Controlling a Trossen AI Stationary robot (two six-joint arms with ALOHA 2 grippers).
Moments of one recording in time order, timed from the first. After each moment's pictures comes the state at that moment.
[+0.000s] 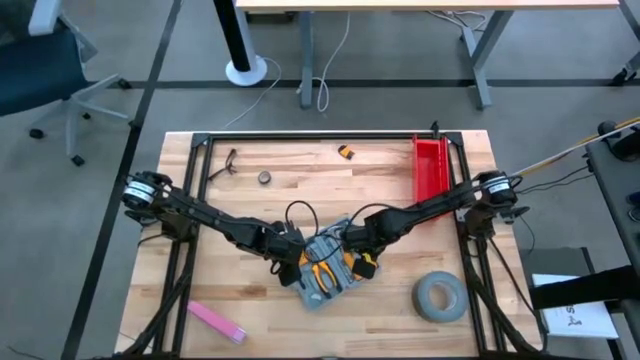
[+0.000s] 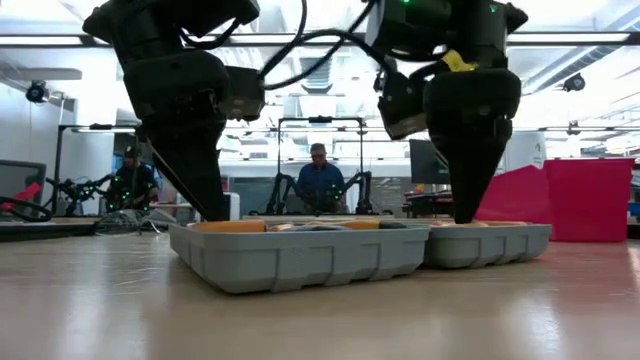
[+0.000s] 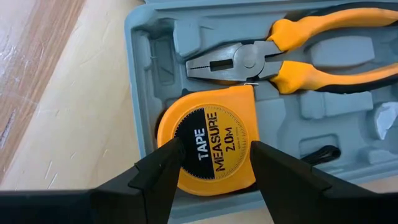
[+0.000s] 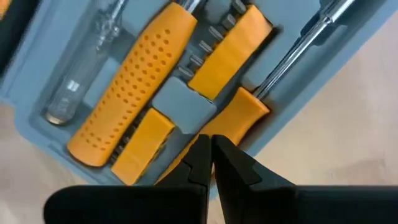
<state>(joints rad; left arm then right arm) -0.29 1.68 0.95 -0.41 -0.12 -0.67 0.18 1.82 1.18 -0.75 -0.06 0.57</state>
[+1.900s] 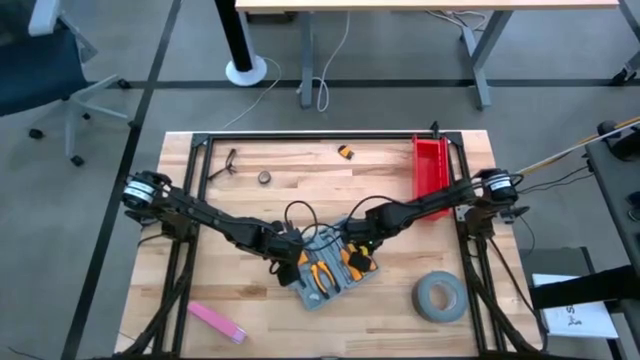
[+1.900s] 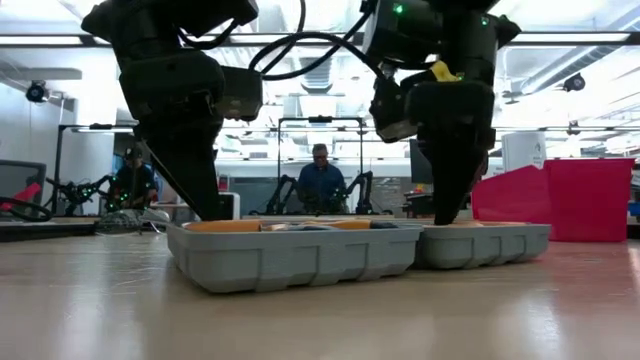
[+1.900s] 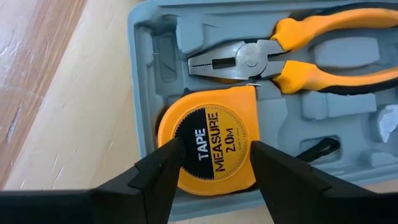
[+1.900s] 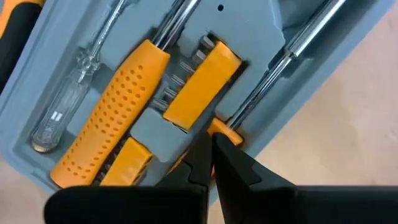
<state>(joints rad) -0.29 1.68 0.95 -0.43 -0.12 -0.67 0.14 1.82 1.14 -0.68 -0.06 0.58</state>
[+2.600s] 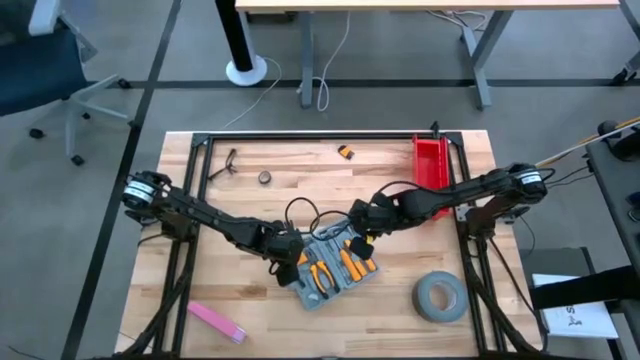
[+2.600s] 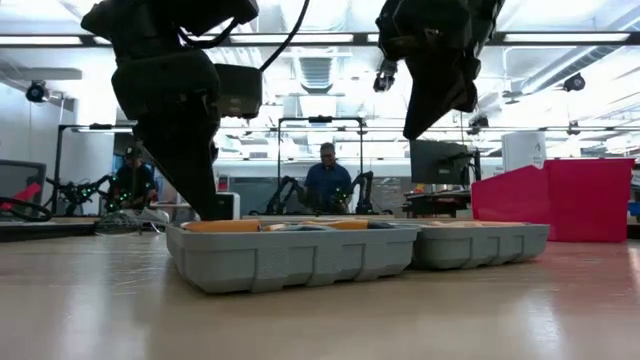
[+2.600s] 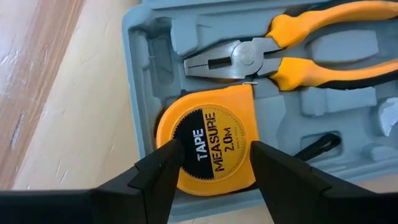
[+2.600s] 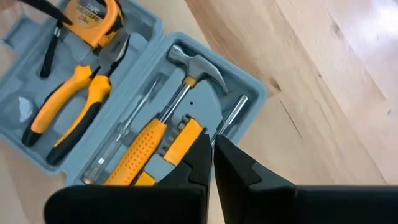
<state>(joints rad) -0.29 1.67 0.96 -0.44 -0.12 -0.62 0.14 1.56 1.18 -0.70 0.16 0.58</state>
